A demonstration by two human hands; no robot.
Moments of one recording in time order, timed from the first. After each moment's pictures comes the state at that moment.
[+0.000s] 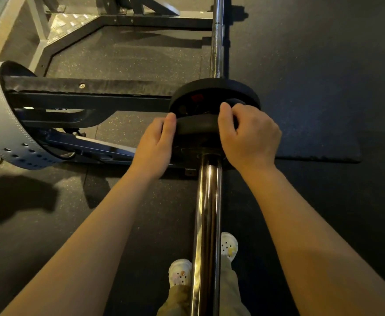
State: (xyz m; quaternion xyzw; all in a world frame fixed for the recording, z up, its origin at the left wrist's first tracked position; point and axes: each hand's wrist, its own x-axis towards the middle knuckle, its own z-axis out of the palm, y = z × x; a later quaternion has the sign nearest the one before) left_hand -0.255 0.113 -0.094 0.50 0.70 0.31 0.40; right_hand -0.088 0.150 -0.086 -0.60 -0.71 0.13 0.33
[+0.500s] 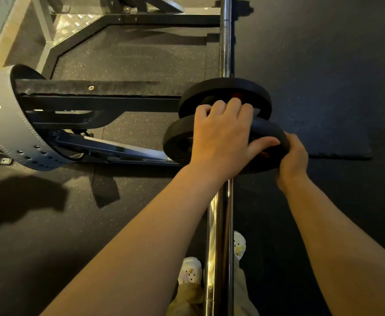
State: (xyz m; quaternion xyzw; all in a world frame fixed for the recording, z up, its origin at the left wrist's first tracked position) left_hand -0.177 0.138 -0.080 0.76 0.63 0.16 -0.07; right_hand -0.038 0.144 -0.128 -0.67 -0.23 0.55 0.44
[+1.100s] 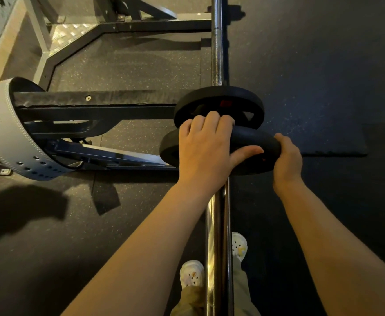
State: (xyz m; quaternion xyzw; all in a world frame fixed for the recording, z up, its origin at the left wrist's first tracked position) left_hand -0.186 0.123 -0.079 0.74 0.64 0.20 -0.02; right_hand -0.037 0.140 -0.122 -0.68 -0.30 0.52 0.42
